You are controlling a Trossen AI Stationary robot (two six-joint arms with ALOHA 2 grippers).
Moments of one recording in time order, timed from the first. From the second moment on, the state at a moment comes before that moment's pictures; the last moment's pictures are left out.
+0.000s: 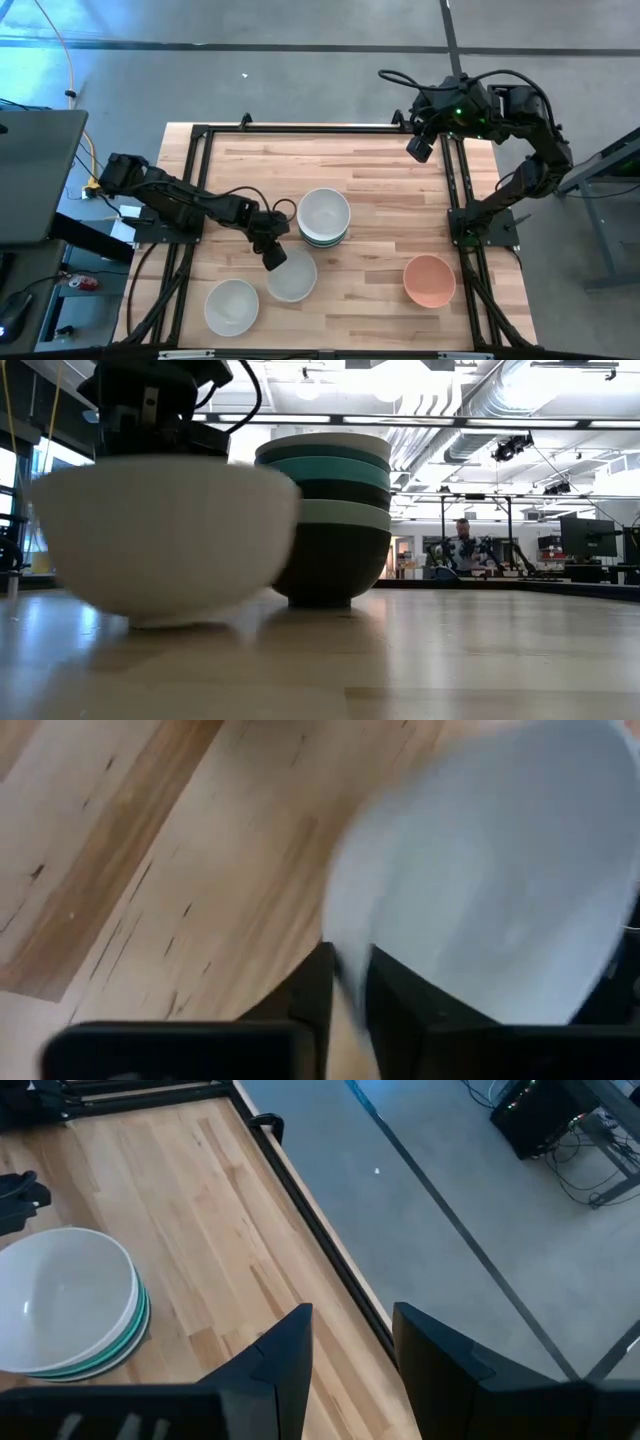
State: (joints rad) left arm -0.07 1.47 0.76 -0.36 0.26 -0.83; right arm -0.16 1.48 2.24 -1.55 0.45 0.07
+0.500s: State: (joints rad) left arm -0.03 1.46 0.84 -0.53 0.27 -0.73; right arm -0.16 1.48 2.24 -1.55 0.45 0.08
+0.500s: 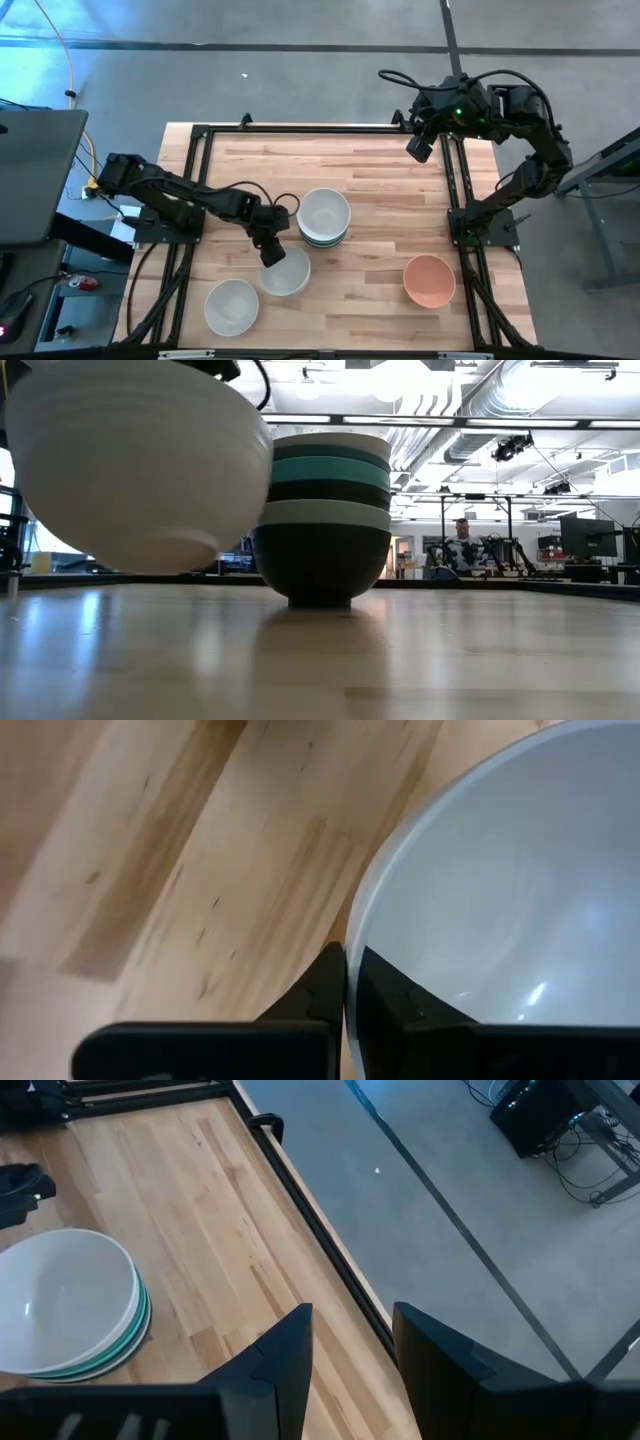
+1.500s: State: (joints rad) left arm 0.25 1.54 1.75 -1.44 0.05 -0.31; right arm -0.16 1.48 2.24 -1.57 0.46 0.07
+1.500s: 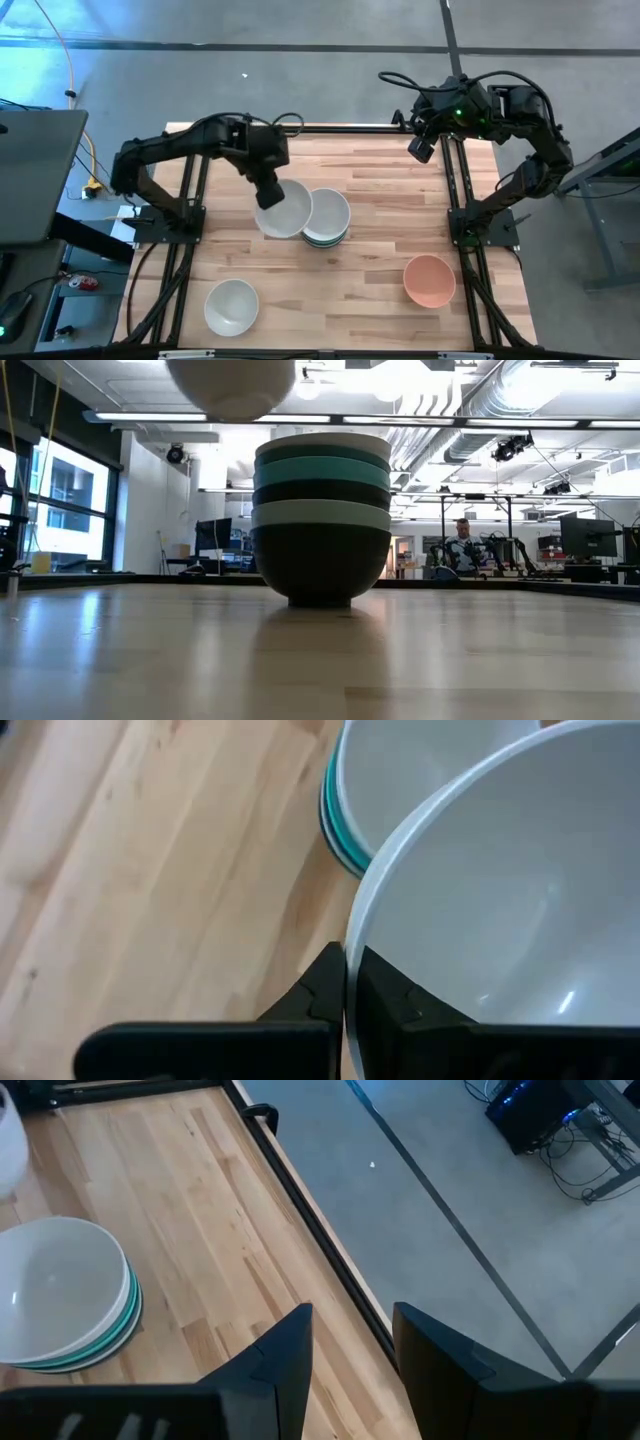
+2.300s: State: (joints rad) left arm 0.34 1.99 2.15 -1.47 0.10 -0.07; right arm -0.16 1.48 2.24 -1.57 0.46 0.10
